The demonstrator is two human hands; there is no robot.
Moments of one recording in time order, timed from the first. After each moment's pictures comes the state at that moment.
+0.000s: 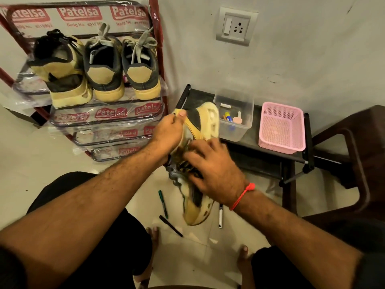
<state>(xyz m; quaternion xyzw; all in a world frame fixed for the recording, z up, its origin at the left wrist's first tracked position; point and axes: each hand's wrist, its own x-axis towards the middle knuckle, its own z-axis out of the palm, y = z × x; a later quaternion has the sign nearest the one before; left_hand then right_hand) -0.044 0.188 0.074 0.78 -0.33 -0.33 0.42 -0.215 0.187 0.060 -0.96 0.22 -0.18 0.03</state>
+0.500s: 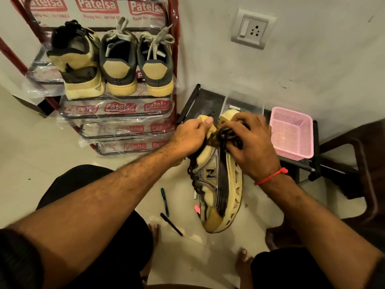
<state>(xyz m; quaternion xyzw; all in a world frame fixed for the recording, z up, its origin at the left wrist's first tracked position) -0.051 0.194 0.077 0.73 -0.42 -0.38 0.38 -0.227 0.131 0.075 -0.91 0.31 -0.27 0.03</state>
